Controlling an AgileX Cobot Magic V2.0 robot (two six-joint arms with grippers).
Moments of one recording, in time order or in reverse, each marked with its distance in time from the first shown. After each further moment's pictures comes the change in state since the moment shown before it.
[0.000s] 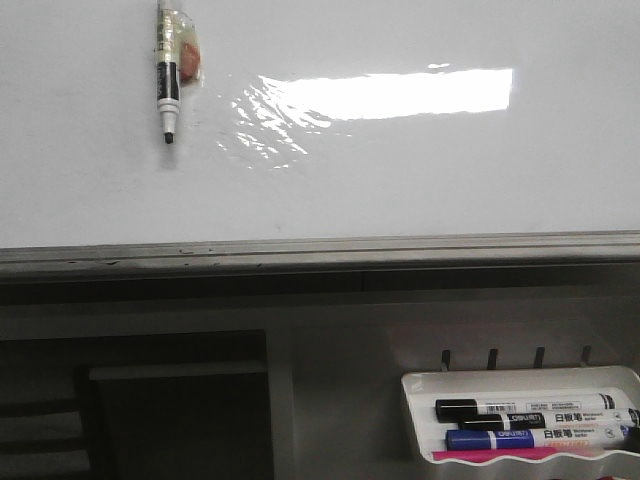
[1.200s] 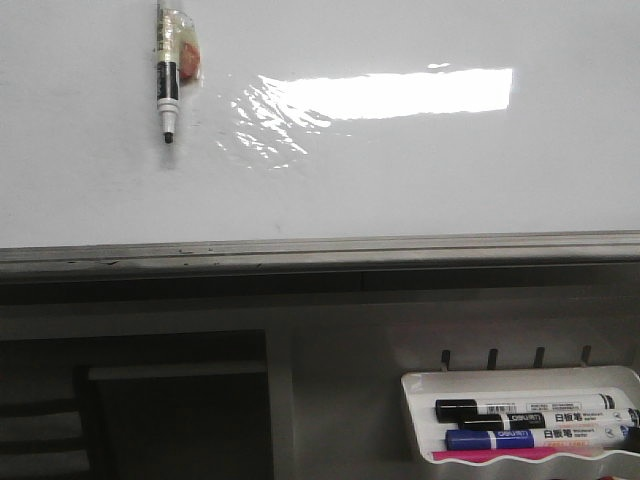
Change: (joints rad) left arm 0.000 0.000 0.000 -0.064 0.000 0.000; right arm 0.000 0.000 0.000 0.172 -0.052 0.000
